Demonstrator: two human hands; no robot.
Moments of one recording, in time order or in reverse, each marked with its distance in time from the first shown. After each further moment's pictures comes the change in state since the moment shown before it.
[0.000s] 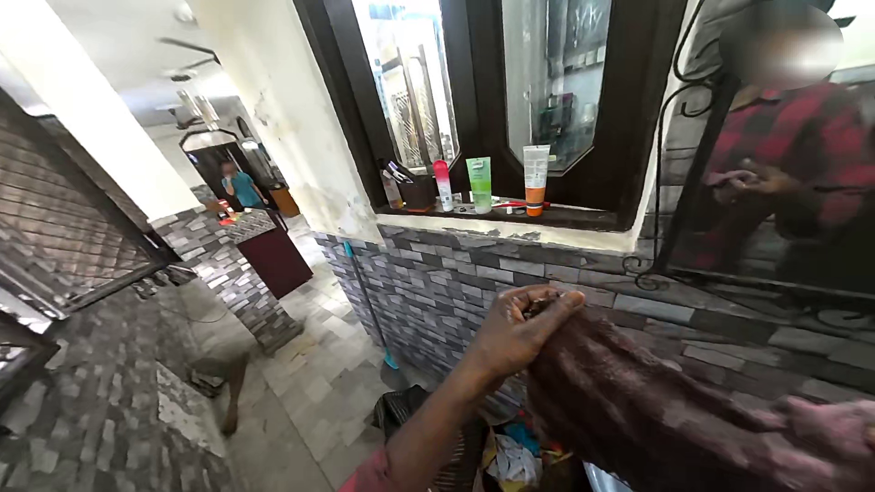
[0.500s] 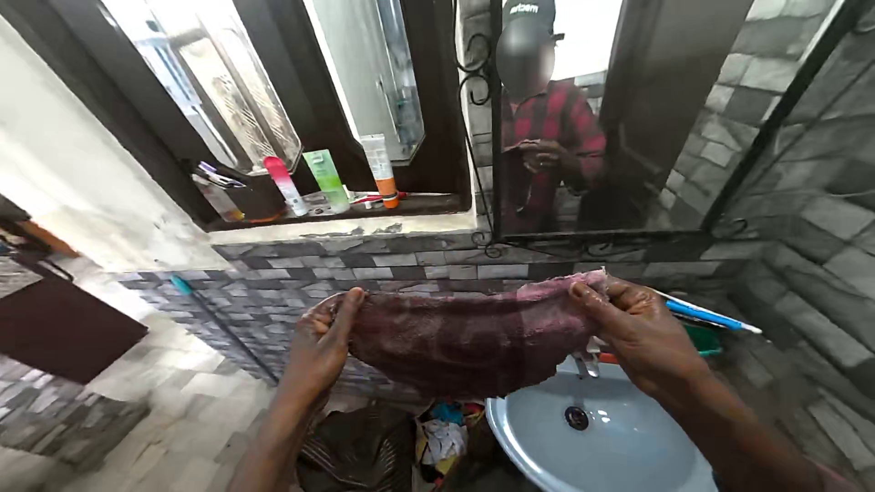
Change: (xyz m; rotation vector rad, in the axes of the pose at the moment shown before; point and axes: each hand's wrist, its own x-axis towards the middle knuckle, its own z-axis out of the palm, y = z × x) left_hand 0.015 -0.039 -0.023 0.186 0.273 -0.057; right_hand 0.056 0.006 -0.013 -0.224 0.178 -0.327
